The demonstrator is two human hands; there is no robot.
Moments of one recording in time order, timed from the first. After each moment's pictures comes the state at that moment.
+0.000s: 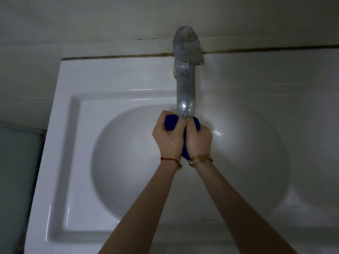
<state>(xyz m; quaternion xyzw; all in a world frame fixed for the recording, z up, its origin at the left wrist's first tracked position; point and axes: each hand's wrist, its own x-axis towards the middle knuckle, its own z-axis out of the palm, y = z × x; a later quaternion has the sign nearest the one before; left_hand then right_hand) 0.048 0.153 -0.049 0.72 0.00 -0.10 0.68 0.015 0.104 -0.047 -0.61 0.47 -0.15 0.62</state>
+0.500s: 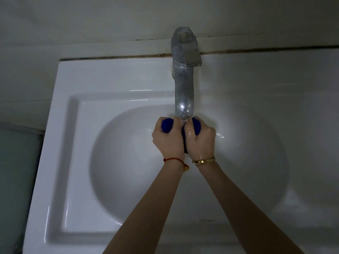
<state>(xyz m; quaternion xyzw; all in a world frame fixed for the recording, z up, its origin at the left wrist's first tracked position) 0.043 0.143 -0.049 0.72 0.14 -0.09 0.67 0.008 0.094 -0.060 -0.76 0.32 -0.25 0.50</state>
